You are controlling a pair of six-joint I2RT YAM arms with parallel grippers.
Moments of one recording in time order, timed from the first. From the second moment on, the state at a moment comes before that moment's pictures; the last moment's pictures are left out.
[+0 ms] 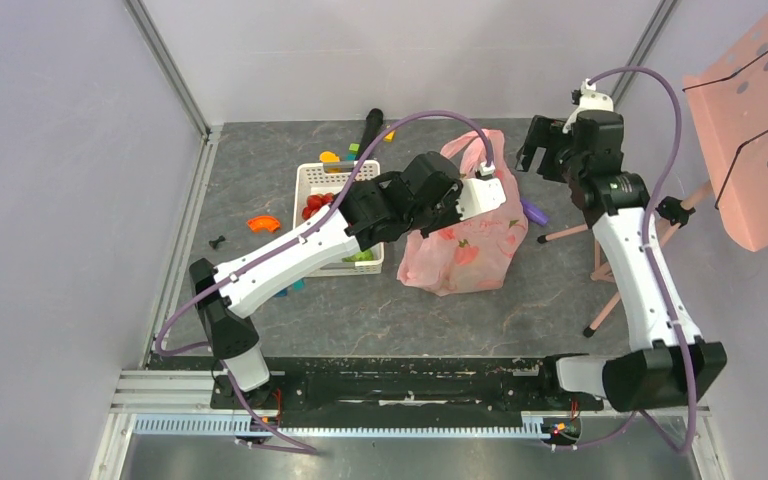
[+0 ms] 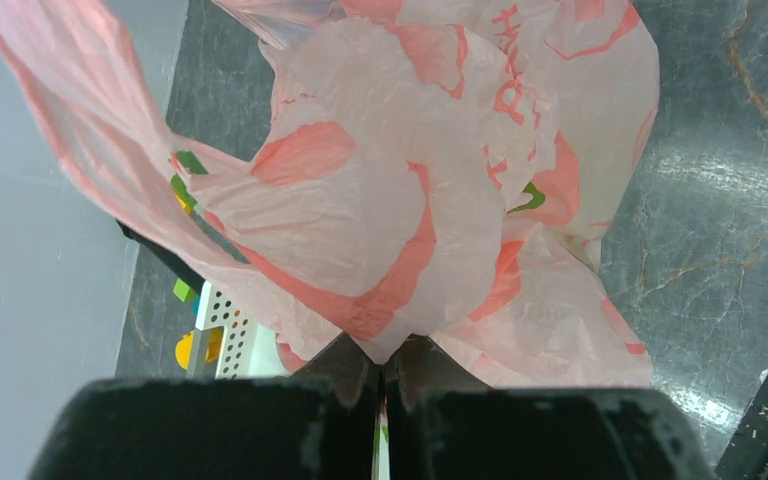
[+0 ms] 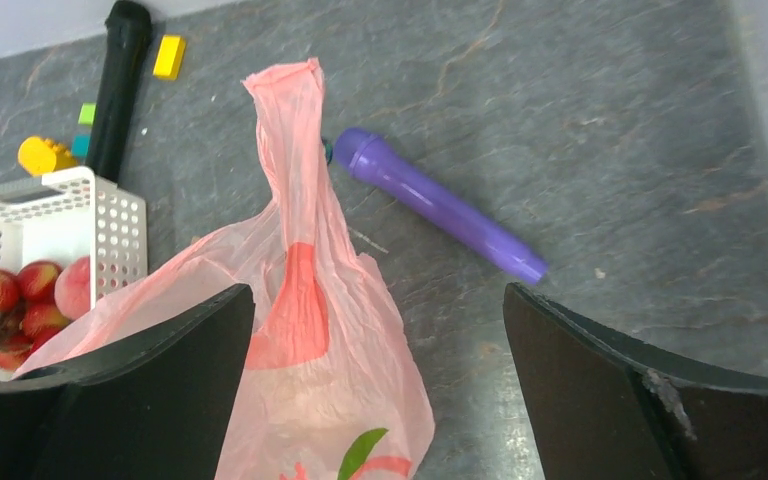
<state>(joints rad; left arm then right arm) -1.04 1.72 1.85 -0.79 -0.18 0.47 0.10 1.26 1.38 -0.58 0.11 0.24</state>
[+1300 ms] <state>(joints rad) -0.83 1.79 1.98 -0.74 -0.24 0.42 0.01 1.09 1.10 -0.35 -0.32 0.29</state>
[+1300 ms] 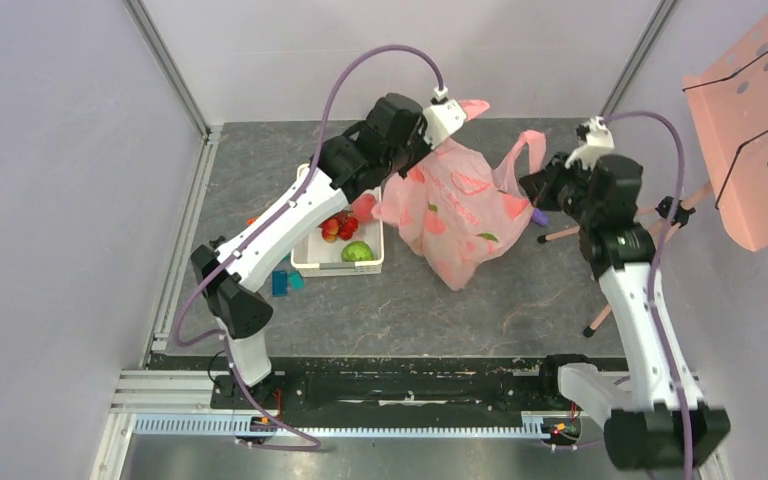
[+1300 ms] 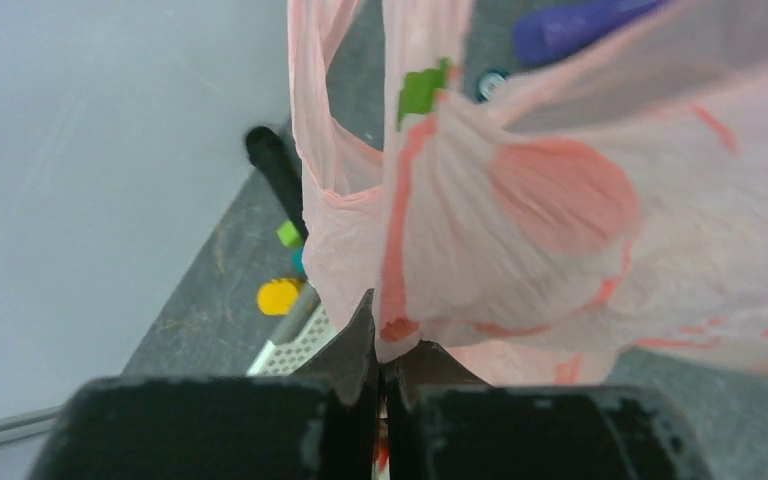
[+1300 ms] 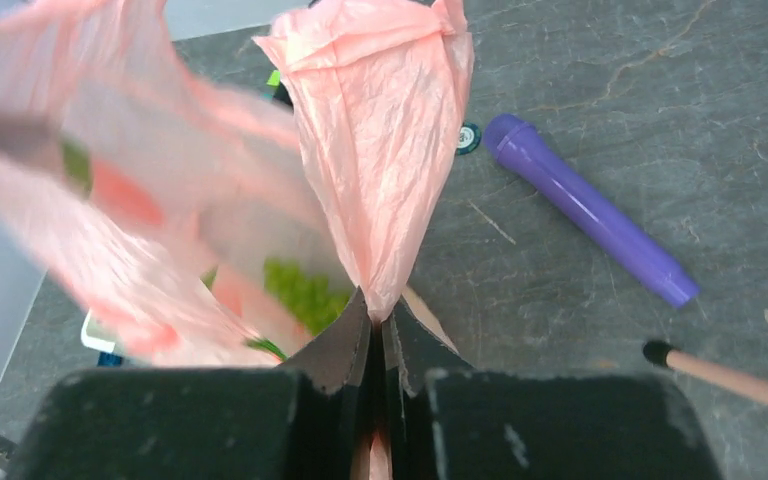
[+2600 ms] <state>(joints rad) -0.82 1.57 1.38 0.14 0.38 0.39 0.02 0.87 1.01 -0.57 -0.28 0.23</state>
